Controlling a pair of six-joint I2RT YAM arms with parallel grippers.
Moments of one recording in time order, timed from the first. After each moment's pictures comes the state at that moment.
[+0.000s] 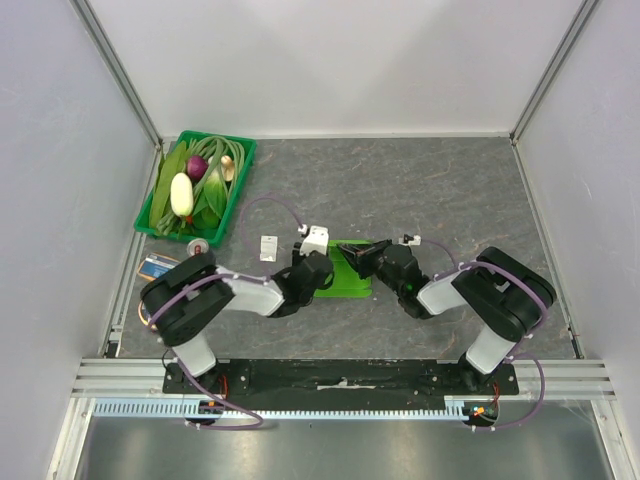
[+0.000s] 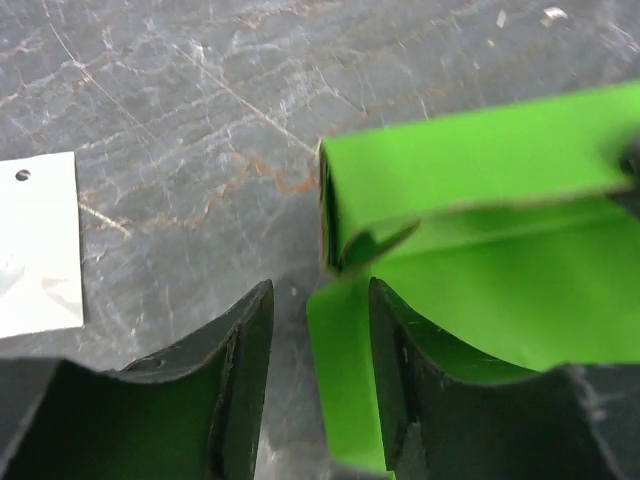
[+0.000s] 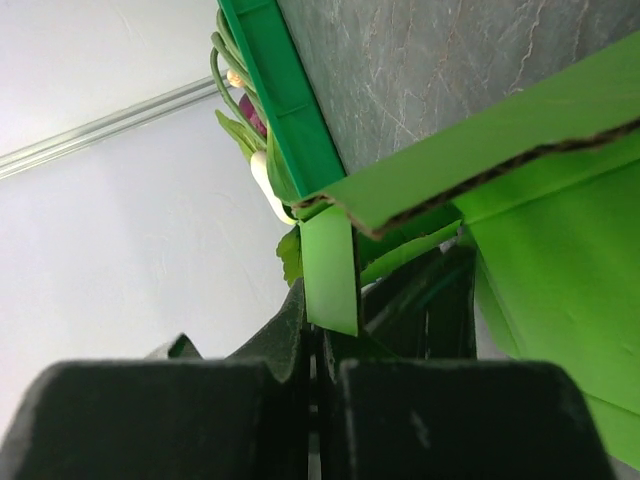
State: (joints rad) left arm -0.95 1.76 0.69 0.42 -0.74 -0.38; right arm 0.71 1.68 0.43 0.95 0.13 1.81
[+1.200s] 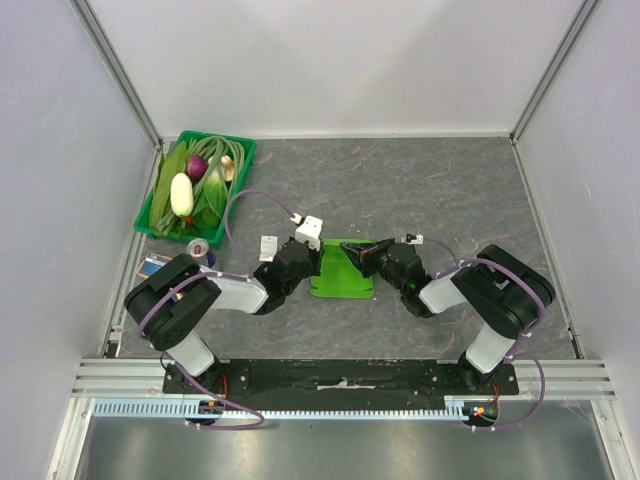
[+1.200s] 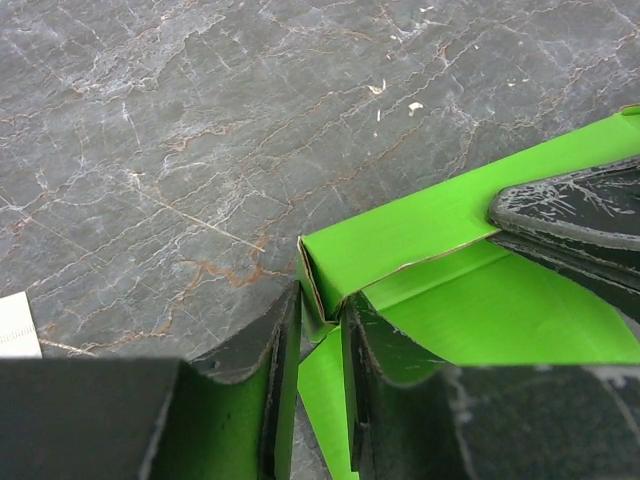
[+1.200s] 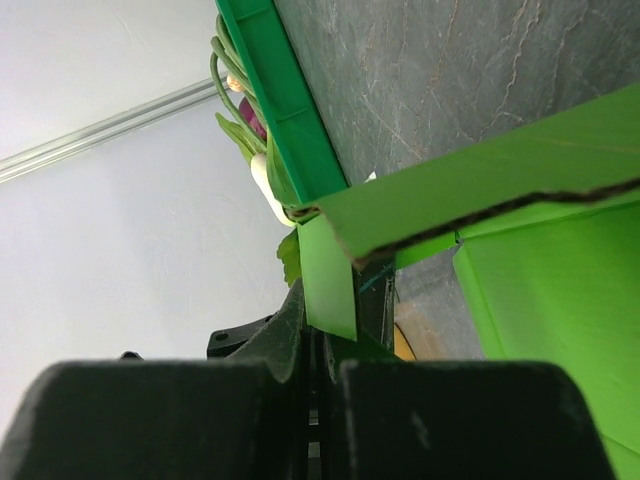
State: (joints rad) left arm -0.80 1.62 0.53 0.71 -0.31 -0.19; right arm 0.68 1.70 0.42 0.99 0.06 1.80
